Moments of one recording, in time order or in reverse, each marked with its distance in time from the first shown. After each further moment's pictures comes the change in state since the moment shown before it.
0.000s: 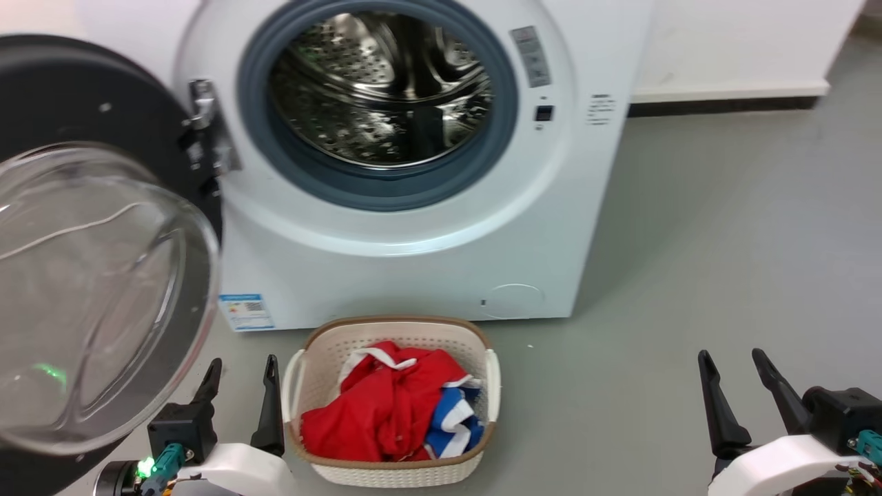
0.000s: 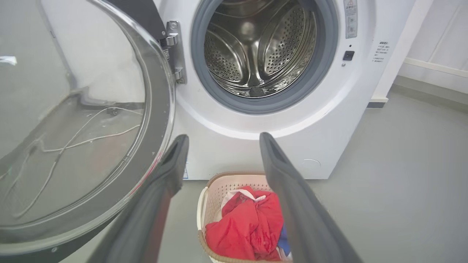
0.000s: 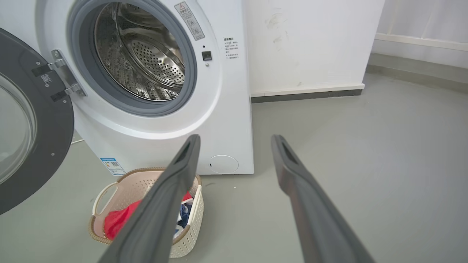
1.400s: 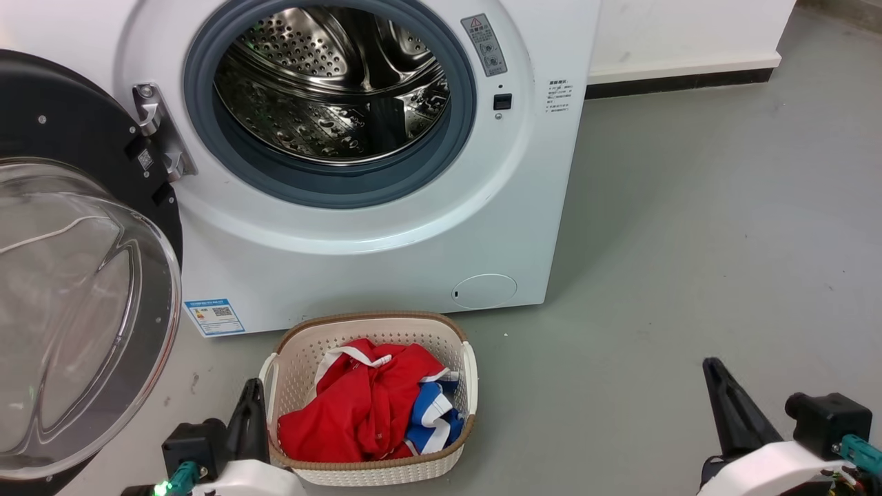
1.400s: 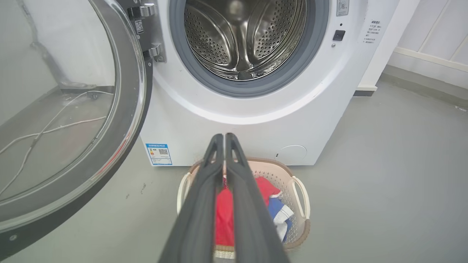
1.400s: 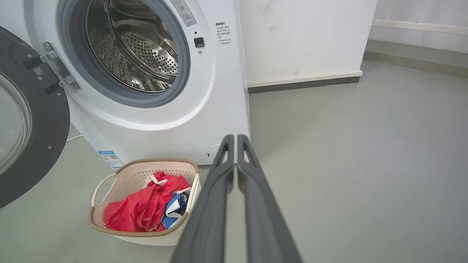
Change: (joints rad) left arm 0.018 -0.055 0.001 0.062 0.007 0.012 -0.041; right arm -0.012 -0.043 0.065 0.051 0.042 0.000 -0.039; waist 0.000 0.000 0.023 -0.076
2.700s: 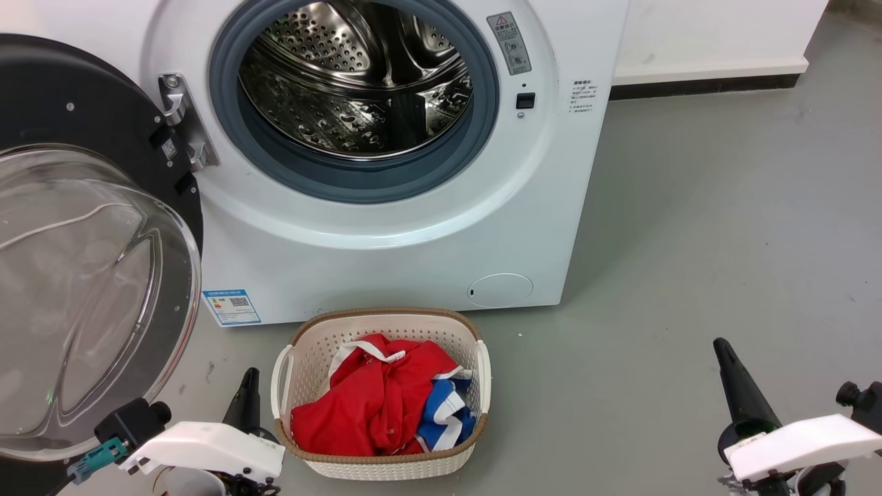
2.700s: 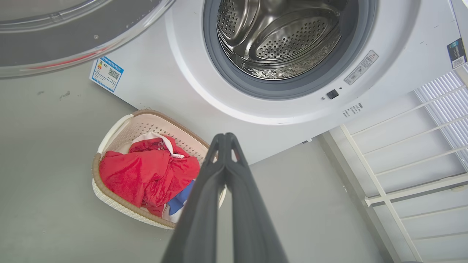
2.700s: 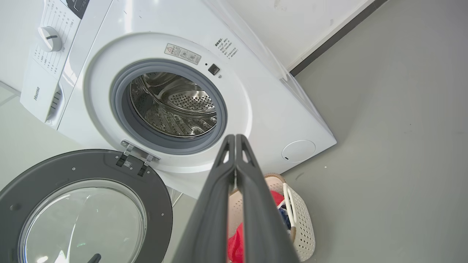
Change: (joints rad) left arm -0.033 -0.137 0.229 0.057 -0.508 -0.230 0.156; right arm -0.077 0.012 -0.039 0.116 0.660 0.000 0.044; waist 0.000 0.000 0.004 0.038
